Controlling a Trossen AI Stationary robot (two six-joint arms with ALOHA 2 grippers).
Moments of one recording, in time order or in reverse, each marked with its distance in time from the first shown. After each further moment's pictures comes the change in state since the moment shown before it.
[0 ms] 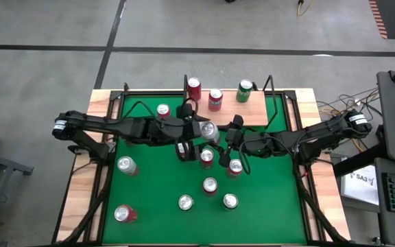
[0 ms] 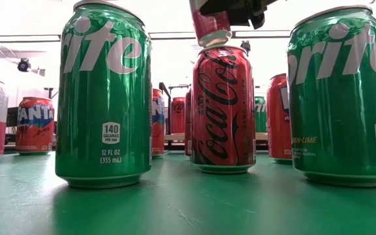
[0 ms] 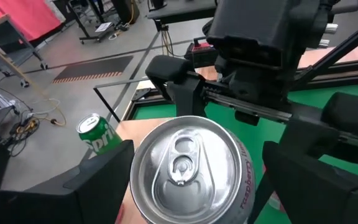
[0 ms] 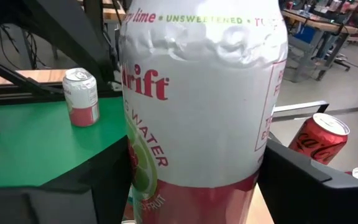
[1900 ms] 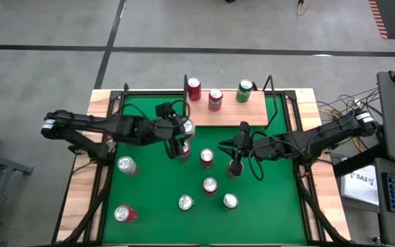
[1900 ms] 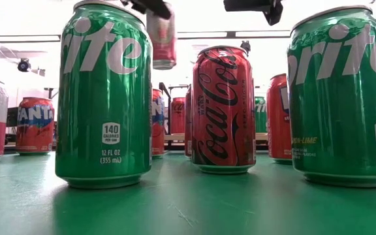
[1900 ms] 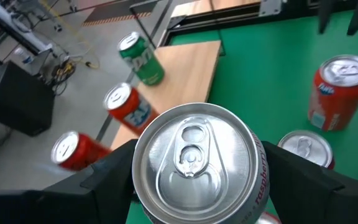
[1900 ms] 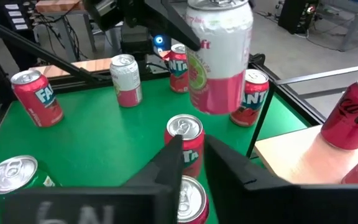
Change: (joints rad) left arm 0.010 -0.143 -0.125 -0.274 -0.158 -0.098; right arm 0.083 -0.103 0.000 -0.209 -0.073 0.192
